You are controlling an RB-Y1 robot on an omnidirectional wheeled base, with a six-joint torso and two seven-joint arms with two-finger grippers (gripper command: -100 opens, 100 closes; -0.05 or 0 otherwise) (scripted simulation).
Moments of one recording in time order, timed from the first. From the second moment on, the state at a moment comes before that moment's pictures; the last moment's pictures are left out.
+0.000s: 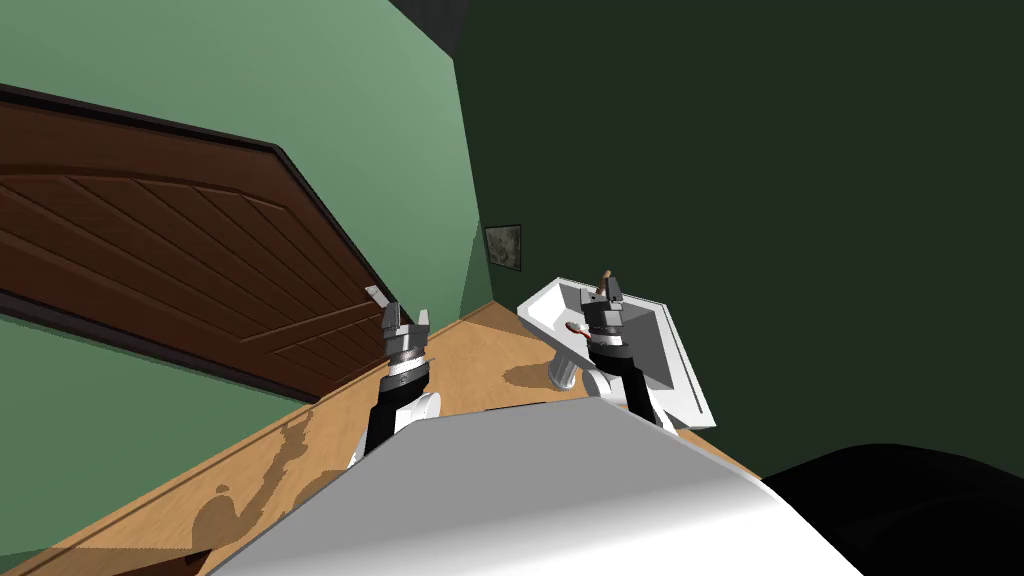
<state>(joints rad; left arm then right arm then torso) 0.50 -0.03 0.02 -2.25 0.04 -0.50 -0.02 0.46 -0.04 0.00 -2.28 -0.10 -0.52 0.08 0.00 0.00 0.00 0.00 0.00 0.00</state>
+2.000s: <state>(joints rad) 0.50 -0.03 0.02 -2.25 0.04 -0.50 -0.02 0.32 -0.58 0.00 -2.19 0.02 -0.43 0.17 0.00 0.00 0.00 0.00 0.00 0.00</state>
